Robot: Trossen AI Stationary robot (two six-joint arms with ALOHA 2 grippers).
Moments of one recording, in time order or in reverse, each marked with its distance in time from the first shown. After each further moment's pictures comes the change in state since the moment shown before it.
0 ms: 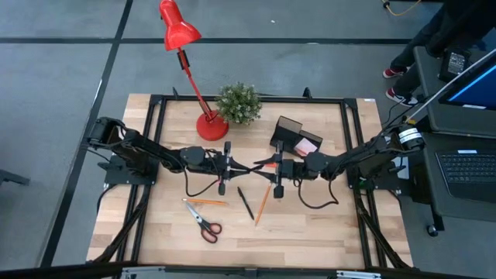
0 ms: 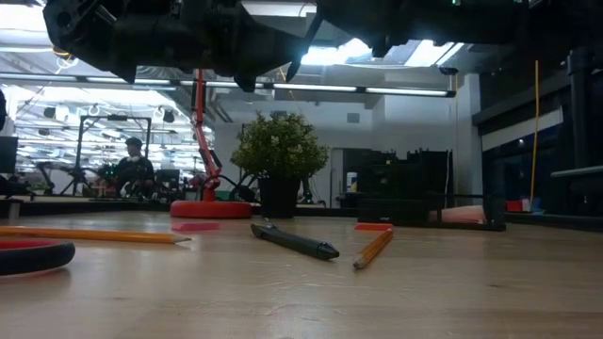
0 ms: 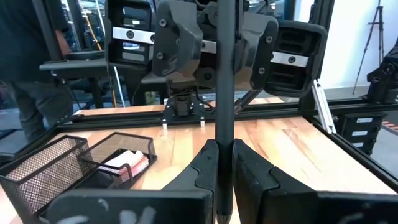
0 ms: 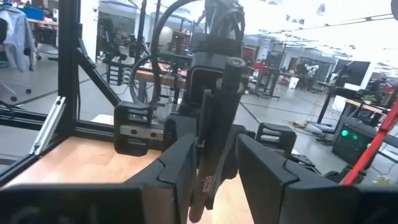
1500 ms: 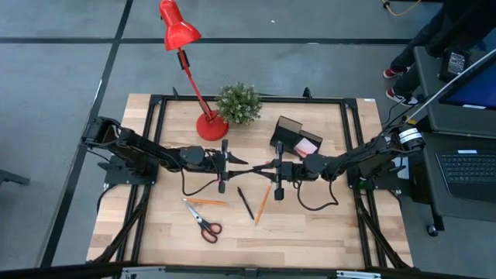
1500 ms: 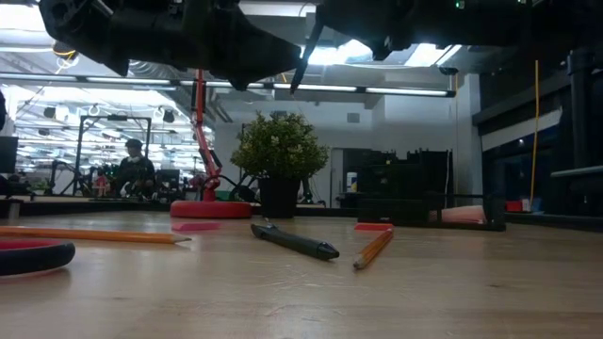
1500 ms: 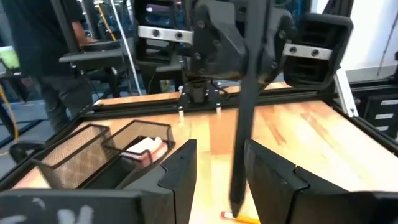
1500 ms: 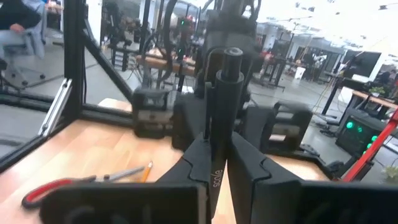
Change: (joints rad) left arm 0.001 -0.064 0.000 -0.129 -0.078 0.044; right arm 0.016 -0.002 0.000 -0.060 0.003 -0.004
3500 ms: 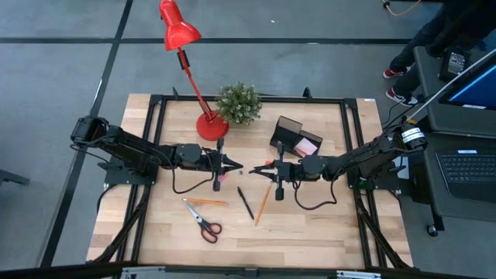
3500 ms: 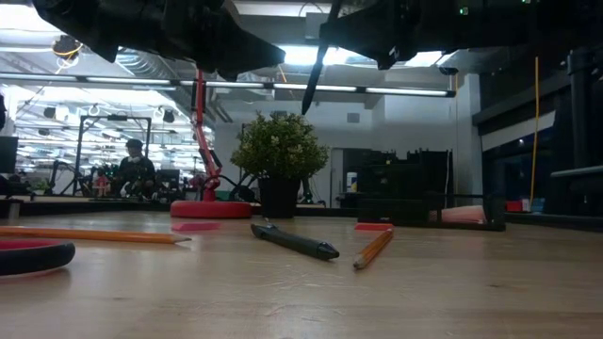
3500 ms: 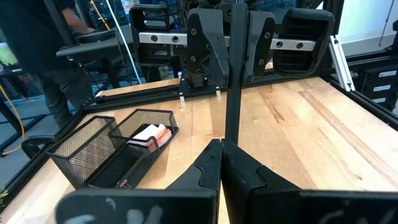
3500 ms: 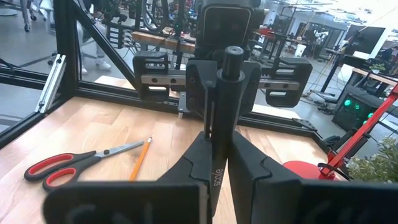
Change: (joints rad) left arm 0.000 -0.124 0.000 -0.204 0.007 0.060; right arm 0.005 -0.028 -0.002 -0.123 0.040 0.030
